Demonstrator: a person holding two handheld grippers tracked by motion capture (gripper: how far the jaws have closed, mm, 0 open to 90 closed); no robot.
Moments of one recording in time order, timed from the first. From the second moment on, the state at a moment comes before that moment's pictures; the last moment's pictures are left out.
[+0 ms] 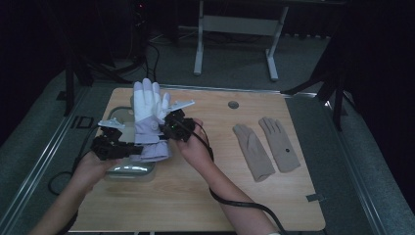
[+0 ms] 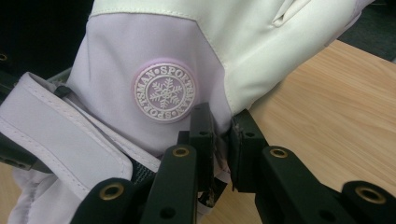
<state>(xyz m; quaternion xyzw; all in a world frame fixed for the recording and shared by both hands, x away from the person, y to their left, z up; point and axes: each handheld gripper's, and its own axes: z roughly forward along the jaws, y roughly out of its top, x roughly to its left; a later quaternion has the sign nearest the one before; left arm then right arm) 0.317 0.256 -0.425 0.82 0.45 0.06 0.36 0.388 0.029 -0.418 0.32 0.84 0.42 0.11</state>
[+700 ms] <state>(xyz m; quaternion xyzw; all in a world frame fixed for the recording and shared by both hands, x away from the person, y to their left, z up) 0.323 0.307 -0.469 0.81 0.49 0.01 0.31 0.400 0.098 -0.471 0.33 0.86 0.38 0.05</state>
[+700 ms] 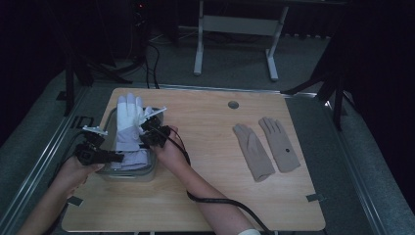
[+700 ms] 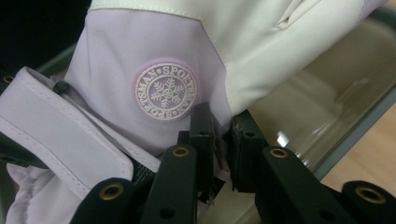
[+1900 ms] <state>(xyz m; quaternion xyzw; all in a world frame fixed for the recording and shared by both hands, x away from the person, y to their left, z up) 0.310 0.290 -0.481 0.81 0.51 0.08 0.27 0.409 0.086 -0.468 0.33 0.86 0.38 0.02</state>
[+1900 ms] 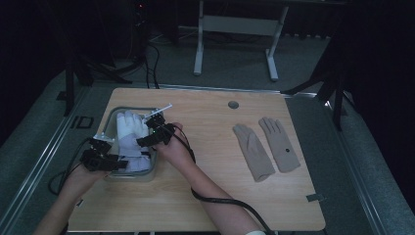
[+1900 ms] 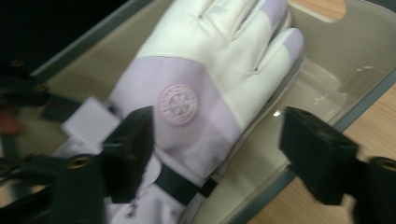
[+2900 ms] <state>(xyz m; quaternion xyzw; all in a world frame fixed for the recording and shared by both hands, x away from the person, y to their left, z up) 0.294 0.222 -0.440 0.80 0.45 0.12 0.38 0.396 0.004 -0.441 0.30 0.85 0.42 0.05</state>
